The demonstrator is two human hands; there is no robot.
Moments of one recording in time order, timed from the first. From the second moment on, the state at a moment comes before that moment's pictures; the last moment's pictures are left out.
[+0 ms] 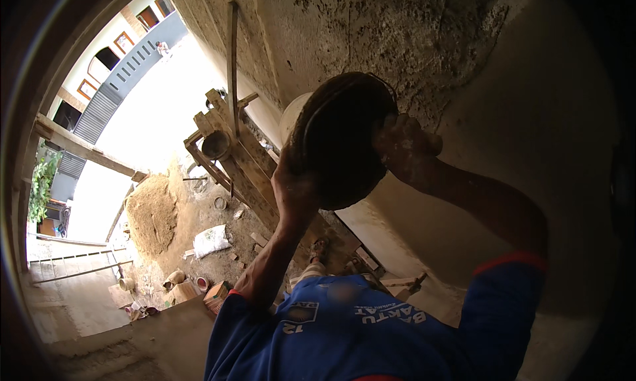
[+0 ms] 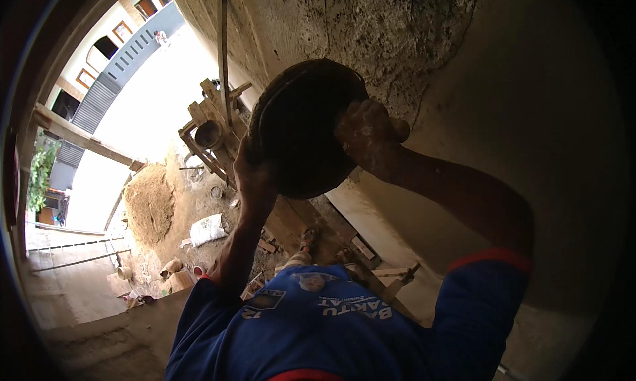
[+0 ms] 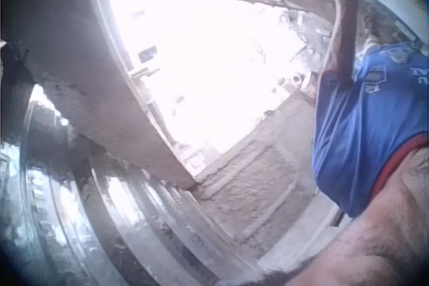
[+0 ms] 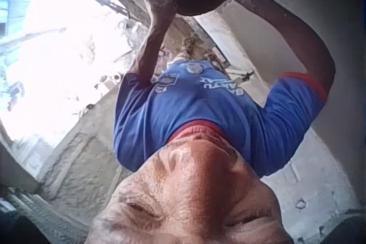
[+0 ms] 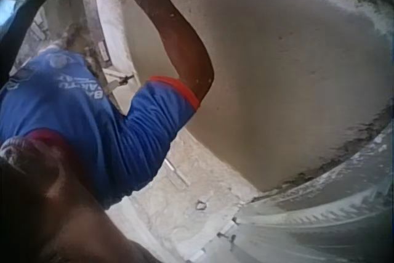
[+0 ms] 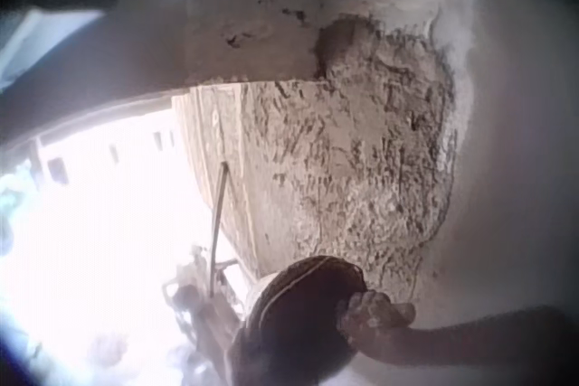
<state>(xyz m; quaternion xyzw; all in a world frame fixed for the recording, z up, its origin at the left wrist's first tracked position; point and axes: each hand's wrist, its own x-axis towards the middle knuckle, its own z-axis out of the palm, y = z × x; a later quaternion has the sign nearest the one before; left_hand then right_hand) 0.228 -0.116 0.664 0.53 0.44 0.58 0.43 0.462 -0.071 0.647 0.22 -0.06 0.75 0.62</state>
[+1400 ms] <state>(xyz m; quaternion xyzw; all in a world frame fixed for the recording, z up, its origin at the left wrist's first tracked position) 0.125 -0.093 0.606 0.31 0.47 0.65 0.51 0.472 -0.031 0.850 -0.72 -0.60 0.19 0.29</state>
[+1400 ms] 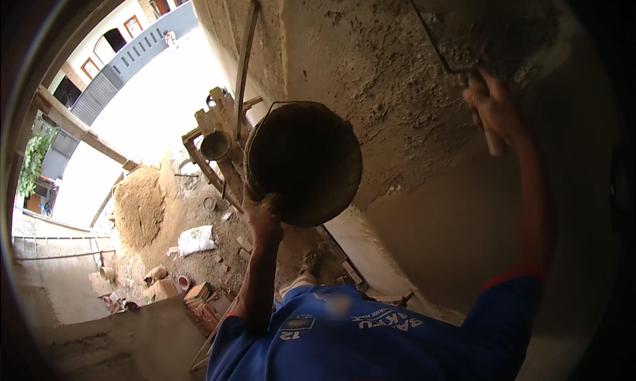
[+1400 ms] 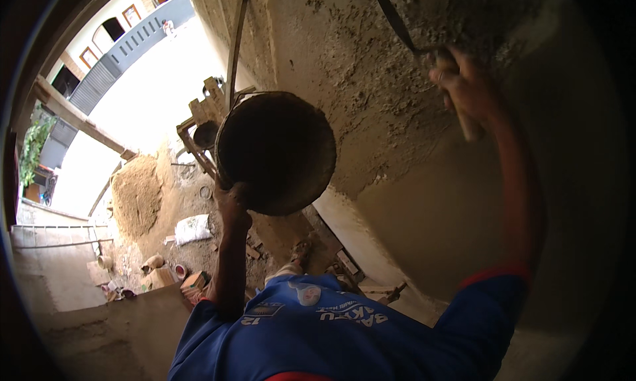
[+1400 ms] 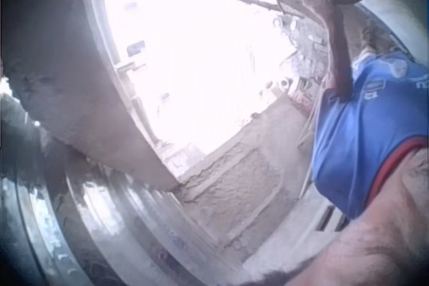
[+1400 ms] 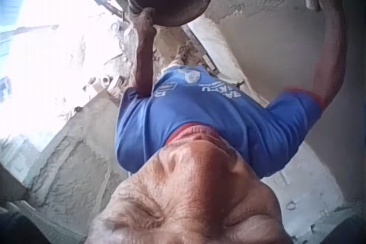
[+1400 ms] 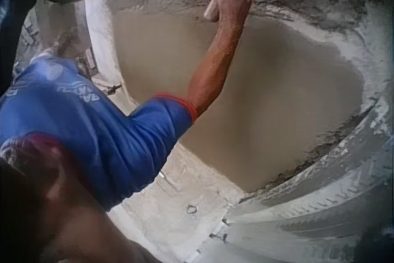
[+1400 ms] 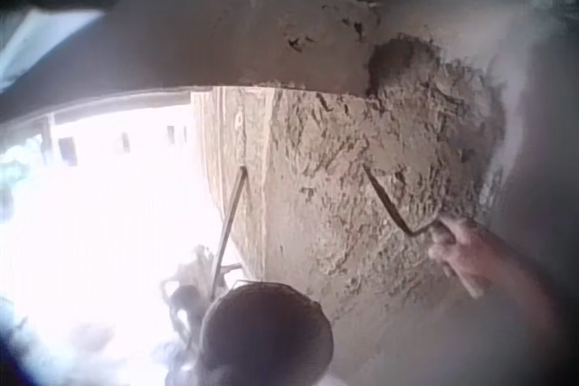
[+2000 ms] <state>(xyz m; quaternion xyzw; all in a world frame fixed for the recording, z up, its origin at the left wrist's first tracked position) 0.174 -0.093 0.601 0.40 0.46 0.65 0.46 0.338 -0.055 0.595 -0.44 -0.85 0.16 0.25</state>
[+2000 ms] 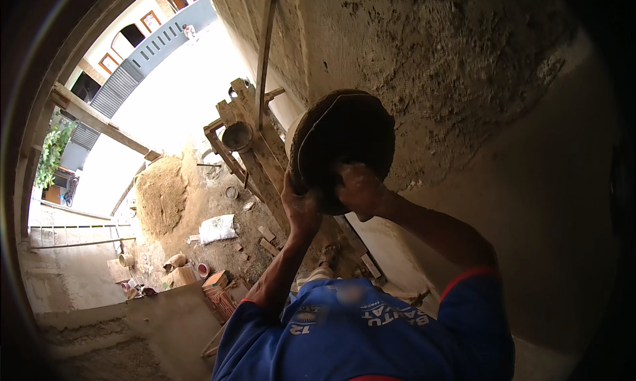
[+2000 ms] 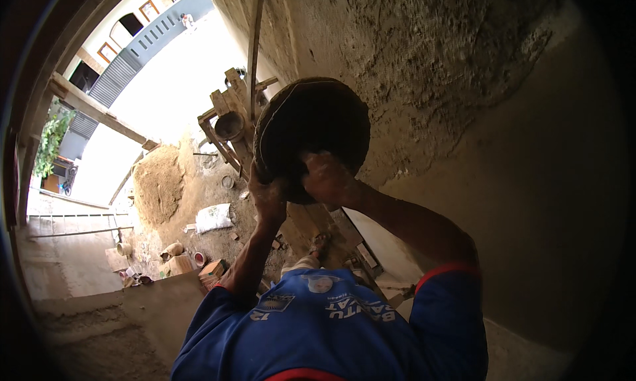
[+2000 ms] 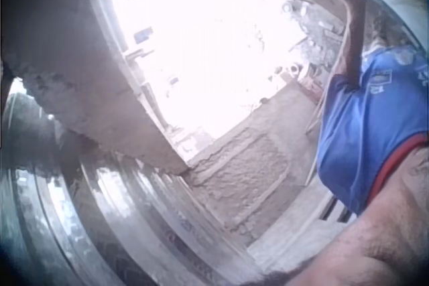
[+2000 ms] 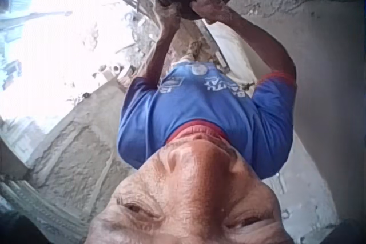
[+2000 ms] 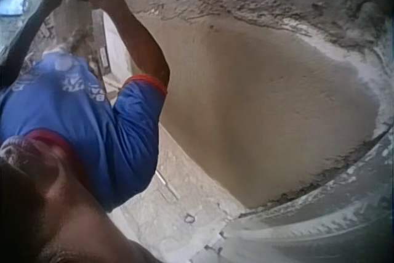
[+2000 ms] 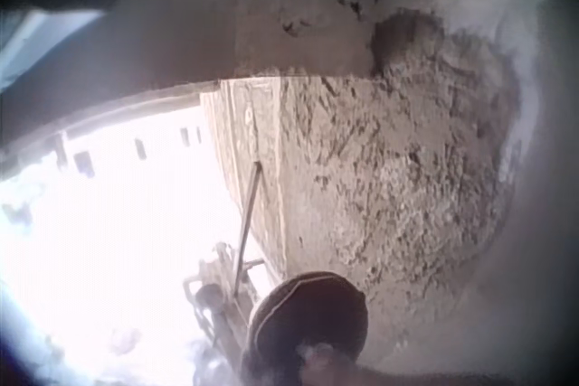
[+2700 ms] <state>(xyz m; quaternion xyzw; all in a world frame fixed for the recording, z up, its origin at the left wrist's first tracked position) 0.189 -0.065 0.624 0.41 0.40 0.63 0.52 0.447 -0.072 0.581 -0.01 0.24 0.90 0.38</state>
